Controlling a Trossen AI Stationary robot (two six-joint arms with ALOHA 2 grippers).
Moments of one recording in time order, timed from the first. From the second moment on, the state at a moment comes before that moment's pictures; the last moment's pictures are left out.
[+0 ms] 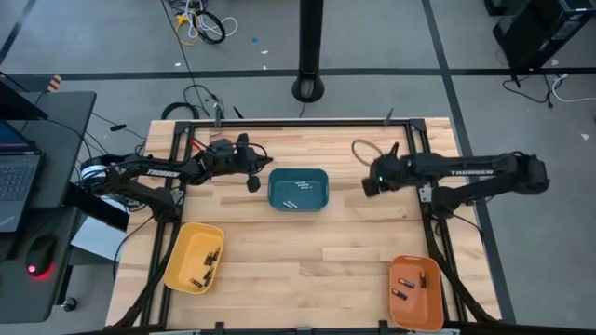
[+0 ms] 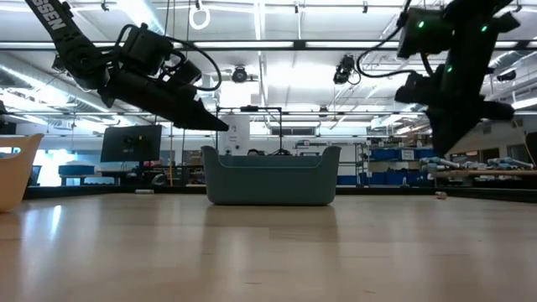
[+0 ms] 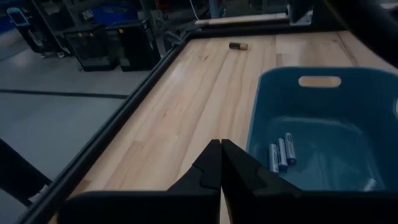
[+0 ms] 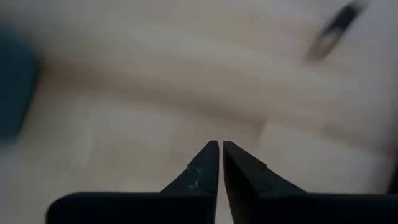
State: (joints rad) left arm 0.45 1.33 0.42 0.62 0.11 0.19; right arm -0.20 1.09 0.70 -0.92 0.24 1.08
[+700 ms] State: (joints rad) left arm 0.45 1.33 0.42 0.66 0.11 0.21; right arm -0.55 1.39 0.67 -0.80 0.51 1.16
